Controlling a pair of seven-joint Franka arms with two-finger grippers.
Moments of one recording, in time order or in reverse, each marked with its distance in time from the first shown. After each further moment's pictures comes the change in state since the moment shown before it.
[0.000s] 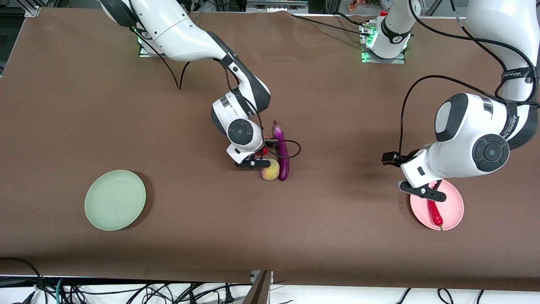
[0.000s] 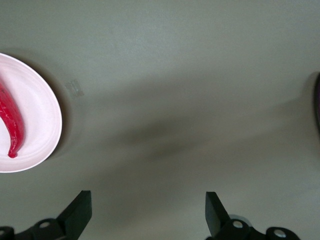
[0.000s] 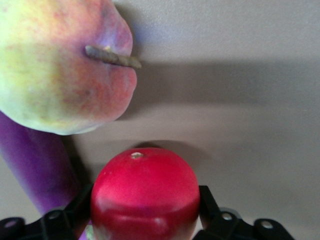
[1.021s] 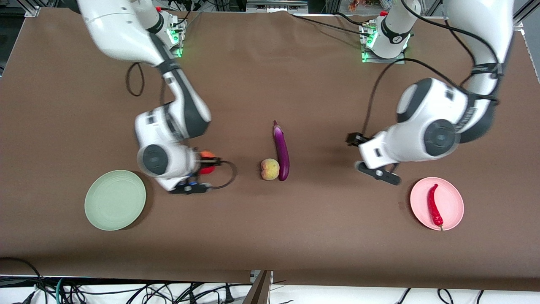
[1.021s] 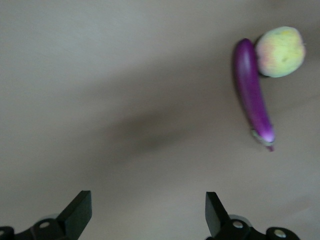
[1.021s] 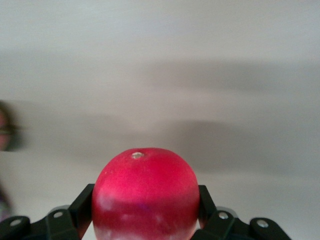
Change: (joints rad) left arm -0.011 -0.016 -0.238 -0.099 -0.041 0.013 -0.220; right arm -0.276 -0.146 -0.140 0.025 -0.019 -0.284 -0.433
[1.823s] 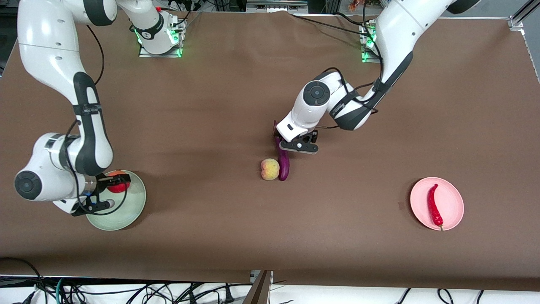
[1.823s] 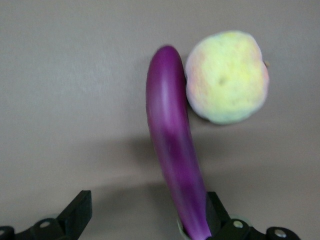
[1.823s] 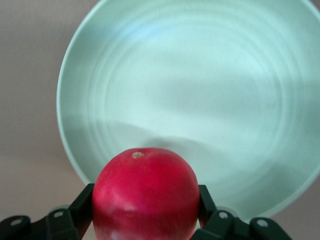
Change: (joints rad) left arm -0.214 0.168 -0.056 -0.274 0.425 0.702 -0.702; right arm -0.266 0.104 -0.116 -0.028 0.000 0.178 -0.528
